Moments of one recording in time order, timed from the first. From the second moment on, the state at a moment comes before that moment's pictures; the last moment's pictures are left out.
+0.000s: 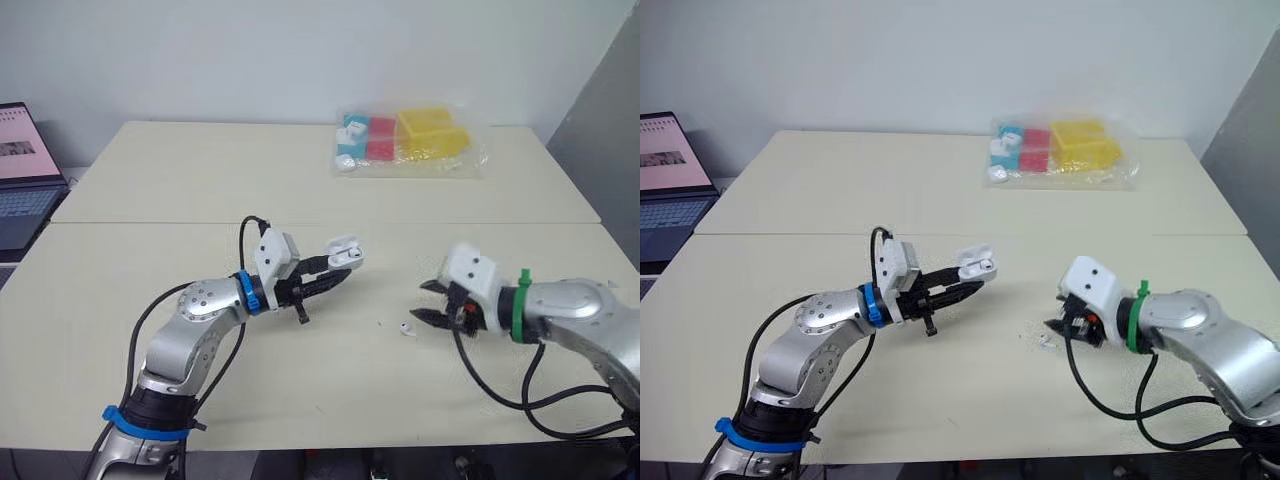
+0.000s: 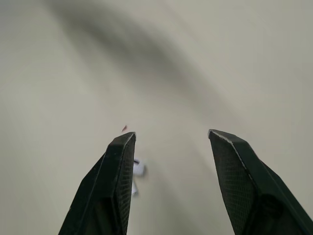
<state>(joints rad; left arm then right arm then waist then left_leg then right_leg) -0.32 0.47 -0.11 -0.24 -0.42 0.33 -0.89 -0.35 -0.91 0.17 -0.69 0.49 1.06 0.66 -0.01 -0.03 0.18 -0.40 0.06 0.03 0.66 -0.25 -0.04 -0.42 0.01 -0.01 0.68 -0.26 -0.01</state>
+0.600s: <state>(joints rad) -0.29 0.48 -0.12 -0.24 -0.39 0.30 -0.92 -0.39 -0.83 0.40 -0.50 0.32 0.96 0.69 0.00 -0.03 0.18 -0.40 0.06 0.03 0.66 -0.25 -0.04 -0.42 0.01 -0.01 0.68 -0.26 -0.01</state>
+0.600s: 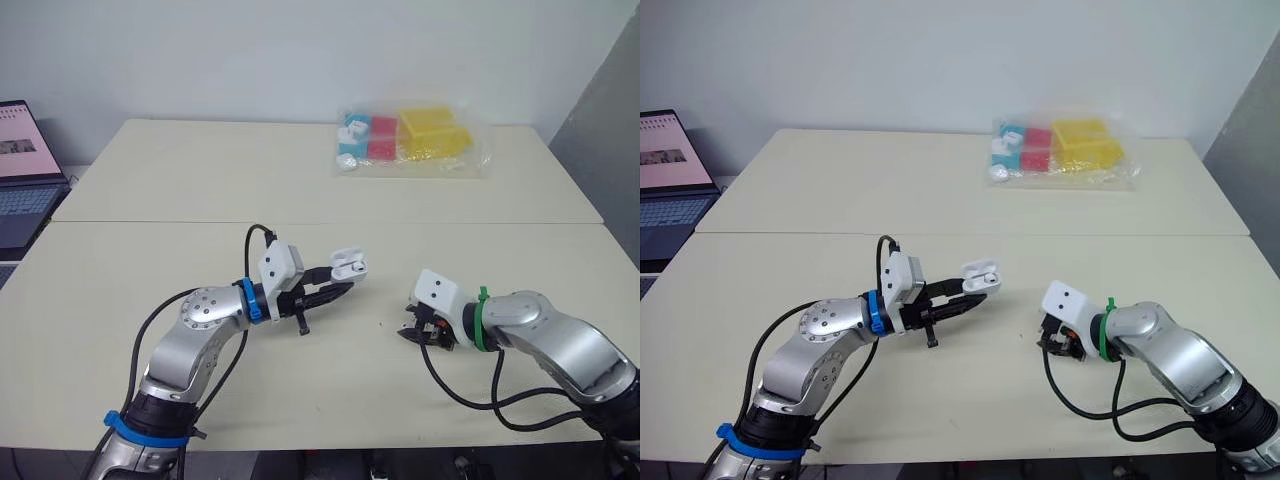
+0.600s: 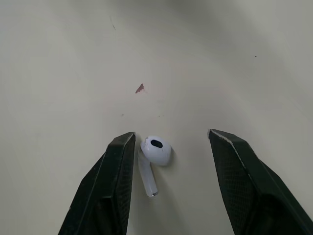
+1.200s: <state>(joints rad) -0.29 0.48 -0.12 -0.24 -0.39 0.30 -0.93 -0.36 -0.88 0.39 -0.50 0.29 0.90 0.79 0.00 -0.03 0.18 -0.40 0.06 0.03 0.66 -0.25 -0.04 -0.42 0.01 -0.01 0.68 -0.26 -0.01</state>
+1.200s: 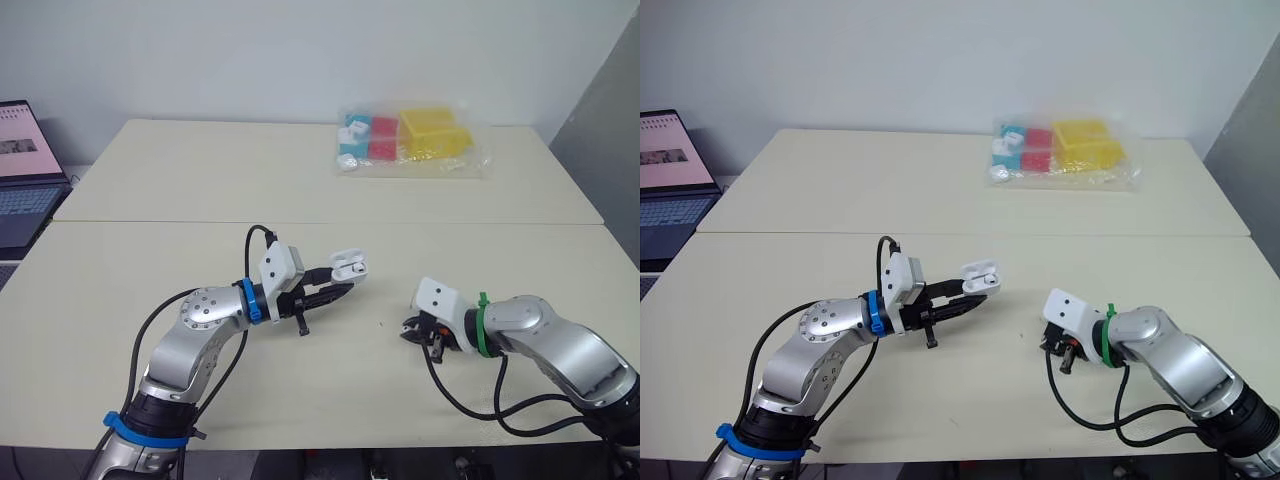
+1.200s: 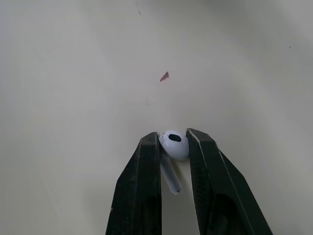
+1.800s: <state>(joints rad) -0.24 0.51 -0.13 -0.27 -0.37 0.30 -0.93 -0.19 -1.30 0.28 -0.19 0.12 0.31 1.22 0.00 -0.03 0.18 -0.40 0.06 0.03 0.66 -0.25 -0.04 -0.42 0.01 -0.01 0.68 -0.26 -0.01</state>
